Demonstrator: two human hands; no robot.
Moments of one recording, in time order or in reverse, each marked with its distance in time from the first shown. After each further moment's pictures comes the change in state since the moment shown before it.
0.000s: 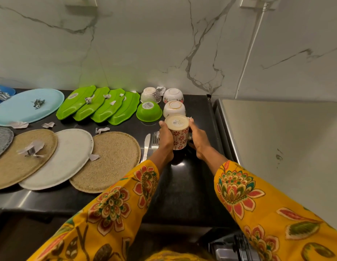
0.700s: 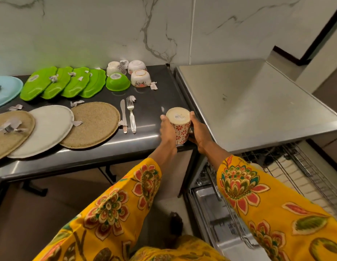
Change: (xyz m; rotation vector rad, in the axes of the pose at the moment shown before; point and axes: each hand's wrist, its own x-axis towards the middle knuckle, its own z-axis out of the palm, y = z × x) left_hand -0.176 -0.088 -0.009 -0.007 -0.245 -0.187; right_hand -0.208 0.073 -0.053 0.115 0.224 -0.003
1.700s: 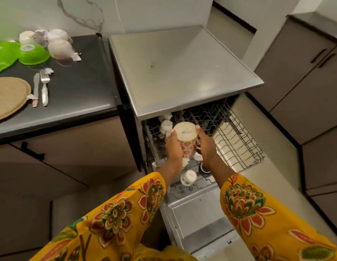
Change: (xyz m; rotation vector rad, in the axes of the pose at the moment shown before) left_hand -0.167 -0.213 0.194 -0.033 -0.153 -0.129; right_hand -0.135 0.097 -0.282 0.142 0.317 0.160
